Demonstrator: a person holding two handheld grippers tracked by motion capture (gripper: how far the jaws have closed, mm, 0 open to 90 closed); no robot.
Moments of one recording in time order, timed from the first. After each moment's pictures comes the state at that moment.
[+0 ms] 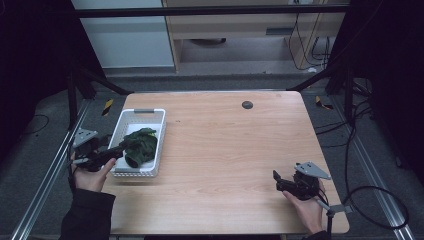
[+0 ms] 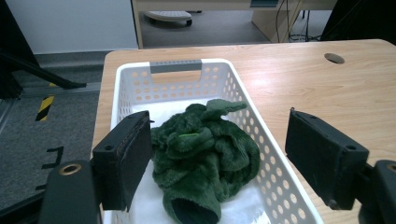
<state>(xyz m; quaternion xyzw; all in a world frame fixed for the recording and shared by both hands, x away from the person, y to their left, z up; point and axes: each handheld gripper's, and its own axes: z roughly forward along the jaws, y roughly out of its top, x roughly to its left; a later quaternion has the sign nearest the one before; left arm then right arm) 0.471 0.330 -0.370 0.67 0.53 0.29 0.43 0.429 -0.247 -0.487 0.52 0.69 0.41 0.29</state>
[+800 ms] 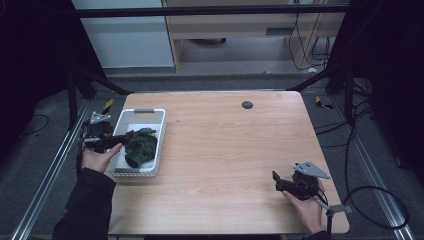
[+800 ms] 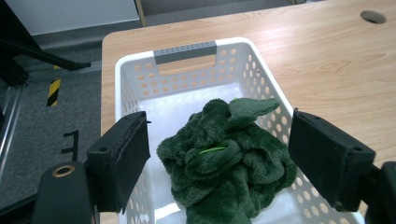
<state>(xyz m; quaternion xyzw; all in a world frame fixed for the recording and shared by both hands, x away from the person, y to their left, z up) 0.528 0.326 -0.370 0.72 0.53 0.27 0.35 0.431 -0.247 -0.489 0.52 0.70 0.40 0.29</state>
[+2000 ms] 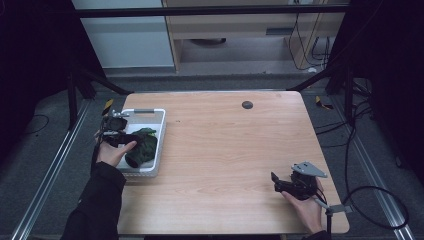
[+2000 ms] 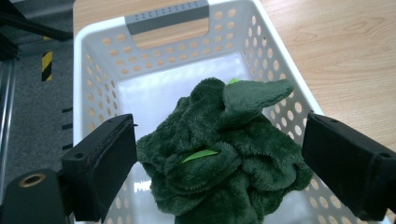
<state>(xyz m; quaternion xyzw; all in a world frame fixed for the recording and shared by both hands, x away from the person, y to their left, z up) 0.564 0.301 -0.396 0.76 0.54 0.23 0.28 0.433 -0.244 -0.492 0.52 0.71 0.39 0.28</state>
